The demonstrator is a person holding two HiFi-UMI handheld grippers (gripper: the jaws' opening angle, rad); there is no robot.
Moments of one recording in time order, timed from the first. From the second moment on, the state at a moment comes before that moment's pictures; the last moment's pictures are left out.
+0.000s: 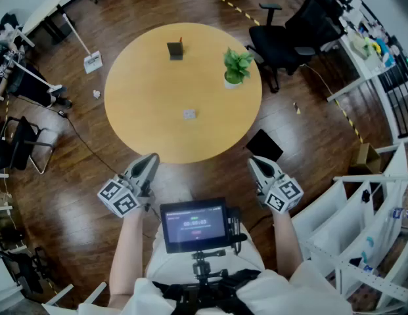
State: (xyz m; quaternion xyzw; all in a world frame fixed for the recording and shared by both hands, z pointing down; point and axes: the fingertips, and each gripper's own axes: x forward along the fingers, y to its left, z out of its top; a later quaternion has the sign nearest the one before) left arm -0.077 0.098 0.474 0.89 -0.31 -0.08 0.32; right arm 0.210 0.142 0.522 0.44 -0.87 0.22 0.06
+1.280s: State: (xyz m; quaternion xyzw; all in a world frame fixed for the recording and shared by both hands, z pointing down) left arm -0.194 0.046 0.527 0.89 -0.33 -0.01 0.33; right arm 0.118 0.078 0.535 0.44 -0.86 0.23 0.12
